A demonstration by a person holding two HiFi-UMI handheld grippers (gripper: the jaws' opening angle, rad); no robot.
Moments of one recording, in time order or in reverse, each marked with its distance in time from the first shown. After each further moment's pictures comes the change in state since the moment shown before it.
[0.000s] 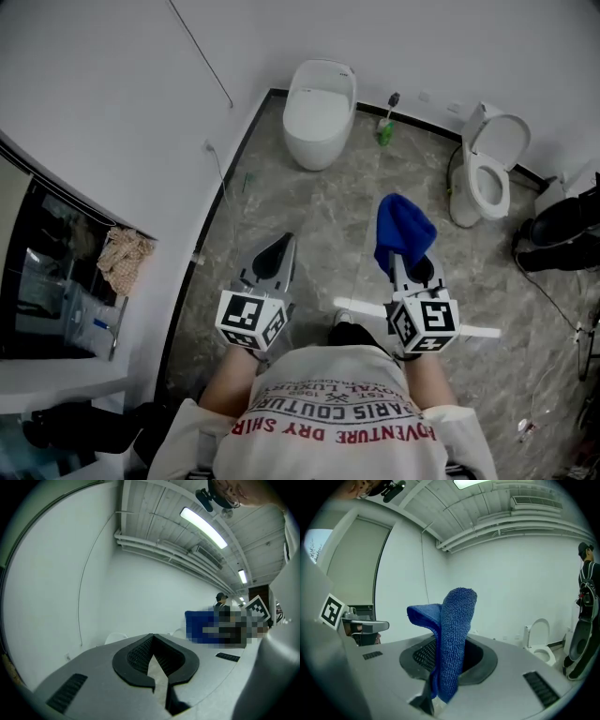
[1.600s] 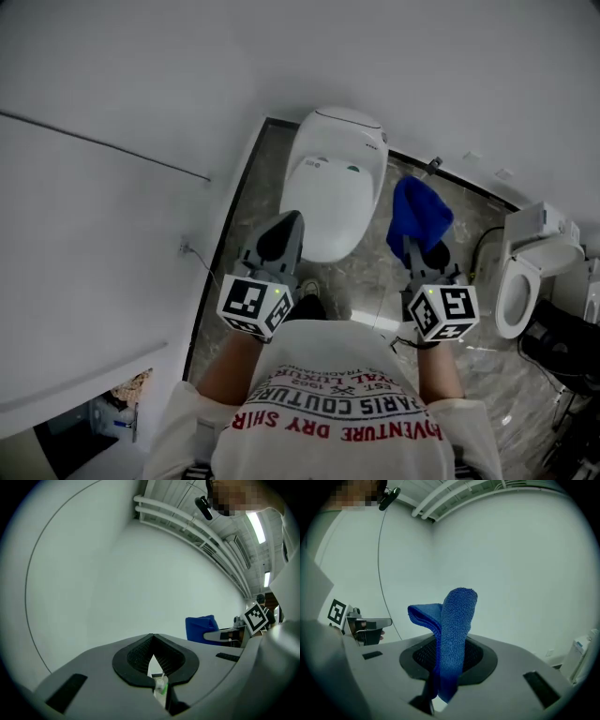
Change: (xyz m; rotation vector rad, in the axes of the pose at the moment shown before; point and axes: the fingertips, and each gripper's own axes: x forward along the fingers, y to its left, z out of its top) left arm 0.697 0.436 0.083 -0.076 0.019 0.027; right arm 0.787 -0.245 0.102 0.034 0.108 0.080
